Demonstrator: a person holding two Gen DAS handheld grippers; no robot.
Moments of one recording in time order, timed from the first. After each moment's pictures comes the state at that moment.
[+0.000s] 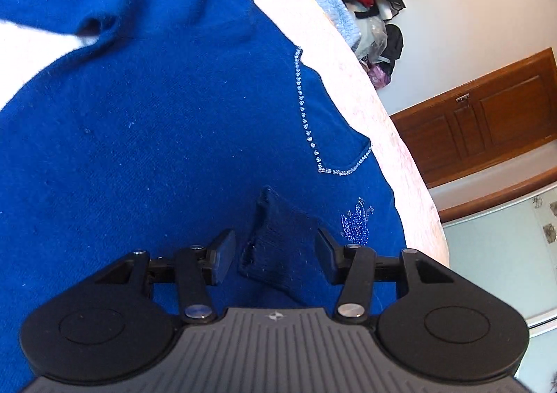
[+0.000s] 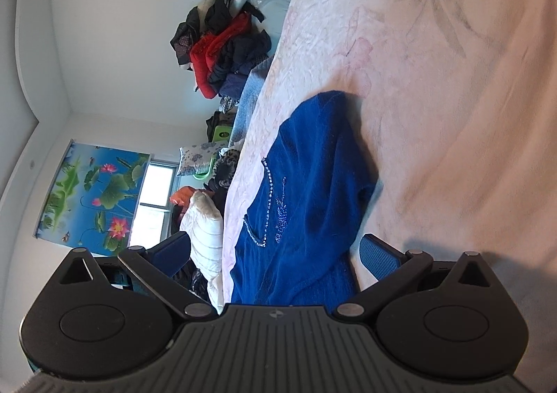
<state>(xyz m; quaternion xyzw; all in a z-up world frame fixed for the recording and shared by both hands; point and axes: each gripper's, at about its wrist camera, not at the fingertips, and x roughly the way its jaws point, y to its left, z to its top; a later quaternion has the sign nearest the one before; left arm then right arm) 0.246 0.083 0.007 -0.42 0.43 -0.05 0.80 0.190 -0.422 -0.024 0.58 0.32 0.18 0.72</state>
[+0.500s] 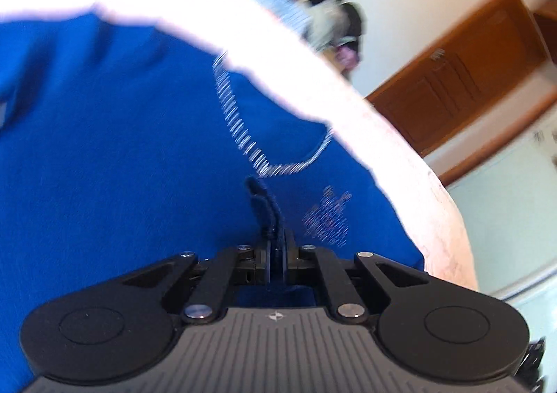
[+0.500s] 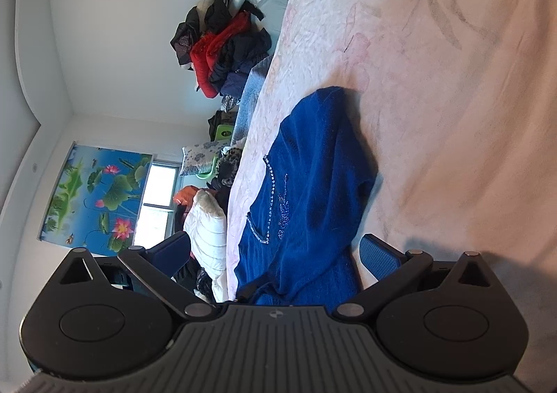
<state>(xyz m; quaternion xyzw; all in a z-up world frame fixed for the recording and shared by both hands) 0.268 0.030 0.049 -0.28 0.39 -0.10 0.87 0.184 -0.425 -0.021 0.59 0.32 0.18 0.72</state>
